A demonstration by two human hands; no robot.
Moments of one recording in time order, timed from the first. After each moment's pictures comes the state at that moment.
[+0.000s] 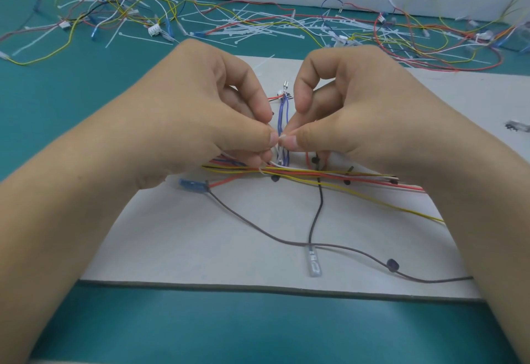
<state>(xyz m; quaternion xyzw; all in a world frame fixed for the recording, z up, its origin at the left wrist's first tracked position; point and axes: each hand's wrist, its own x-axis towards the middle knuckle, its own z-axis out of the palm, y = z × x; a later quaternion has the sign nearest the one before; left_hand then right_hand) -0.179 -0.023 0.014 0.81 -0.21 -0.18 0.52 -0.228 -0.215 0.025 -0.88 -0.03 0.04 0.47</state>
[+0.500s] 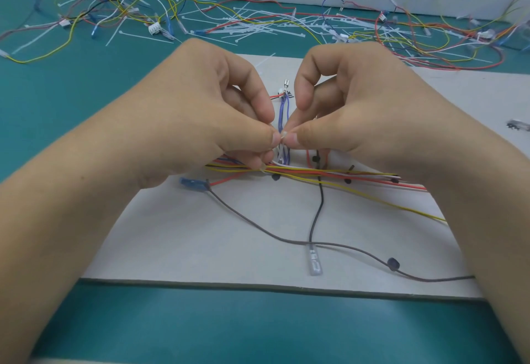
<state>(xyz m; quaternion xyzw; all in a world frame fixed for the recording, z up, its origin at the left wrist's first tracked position) -0.179 -0.023 0.013 0.81 -0.22 -0.18 0.51 -0.228 -0.215 0.025 -0.88 -0.04 0.04 0.47</state>
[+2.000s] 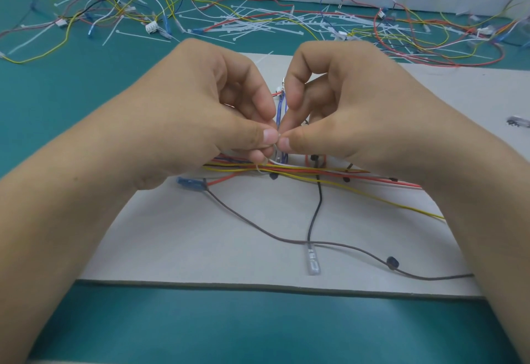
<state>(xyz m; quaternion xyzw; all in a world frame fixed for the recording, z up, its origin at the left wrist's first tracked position) -0.179 -0.023 0.011 0.79 -0.23 -0.17 0.54 -0.227 -0.215 0.021 -0.89 -0.09 0.03 0.45</state>
